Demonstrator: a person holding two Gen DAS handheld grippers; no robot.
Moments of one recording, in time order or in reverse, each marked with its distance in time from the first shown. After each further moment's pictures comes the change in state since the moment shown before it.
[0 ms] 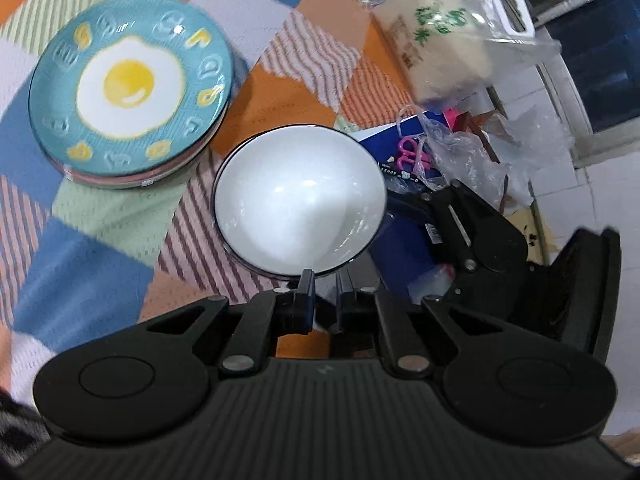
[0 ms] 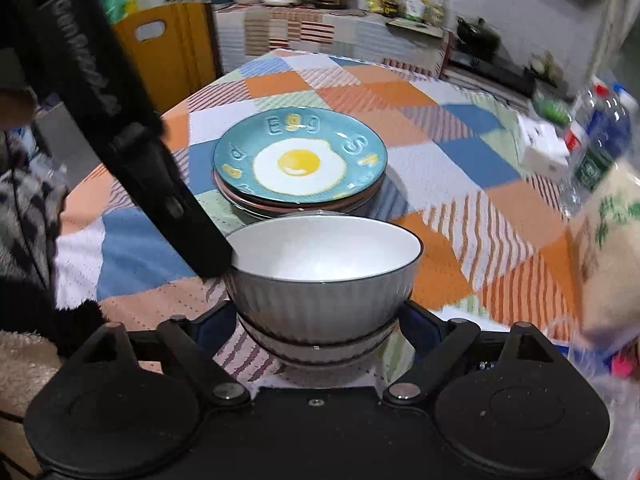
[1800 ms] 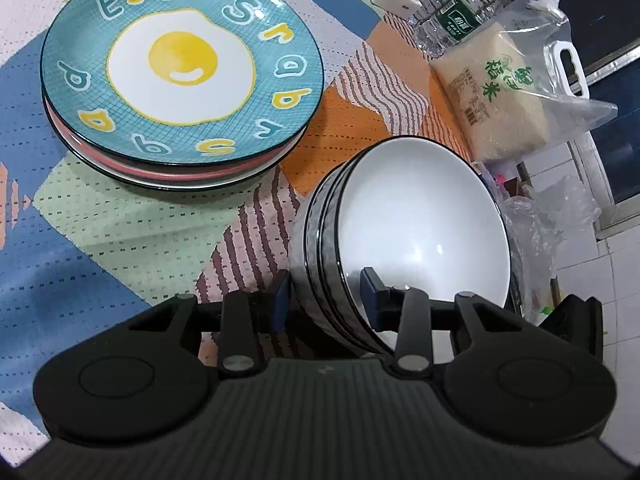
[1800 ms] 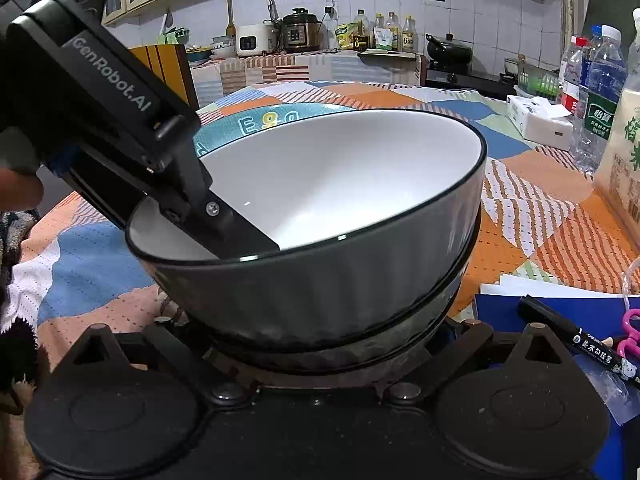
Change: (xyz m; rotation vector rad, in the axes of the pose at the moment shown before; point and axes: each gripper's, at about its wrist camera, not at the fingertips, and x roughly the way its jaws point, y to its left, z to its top) left arm 0.068 0.075 -0.016 -0.114 -0.217 -0.021; right arm 0.080 -0.002 -0.059 0.145 -0.214 0.011
